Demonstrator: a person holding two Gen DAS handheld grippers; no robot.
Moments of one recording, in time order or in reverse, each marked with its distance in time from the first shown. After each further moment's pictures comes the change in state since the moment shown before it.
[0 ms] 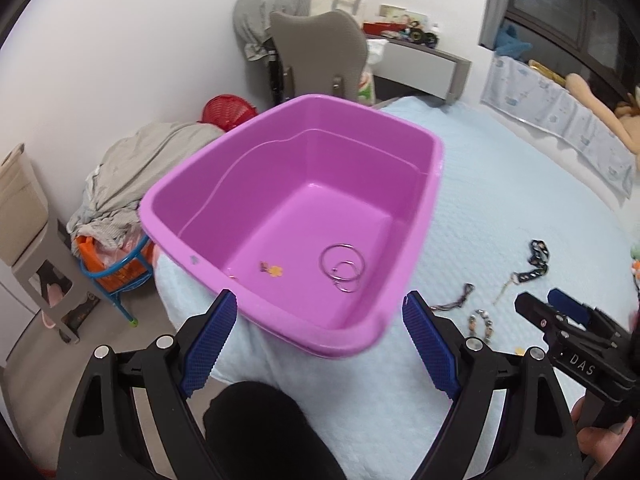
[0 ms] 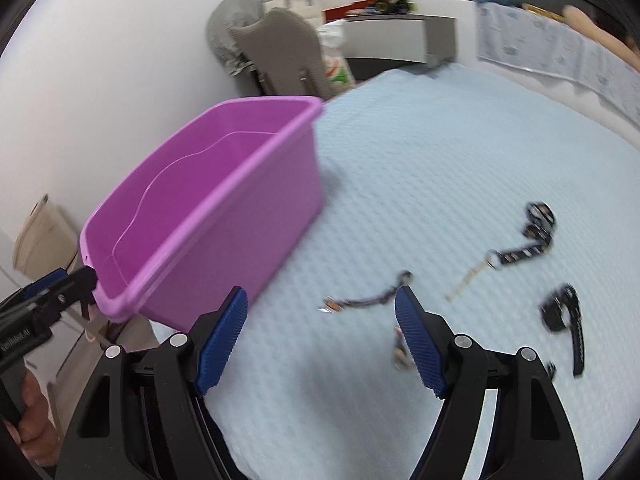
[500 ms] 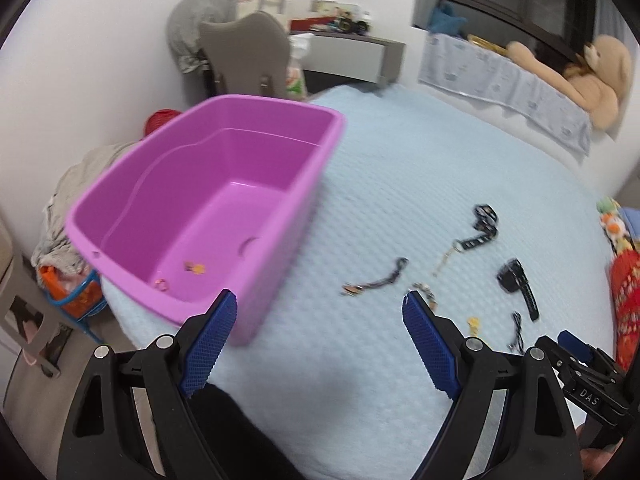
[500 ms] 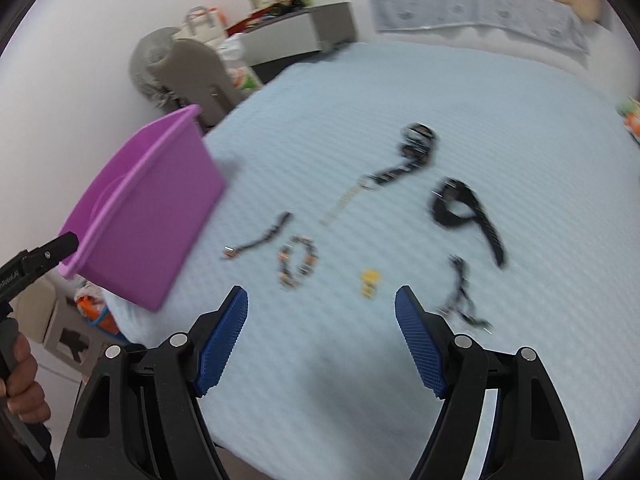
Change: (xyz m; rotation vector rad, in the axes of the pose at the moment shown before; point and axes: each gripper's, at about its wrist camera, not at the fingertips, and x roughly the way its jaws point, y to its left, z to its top) left arm 0.001 -0.084 -0.027 0.151 0.005 -0.139; right arm -0.071 -0.114 -0.102 0.240 -0.019 -0.135
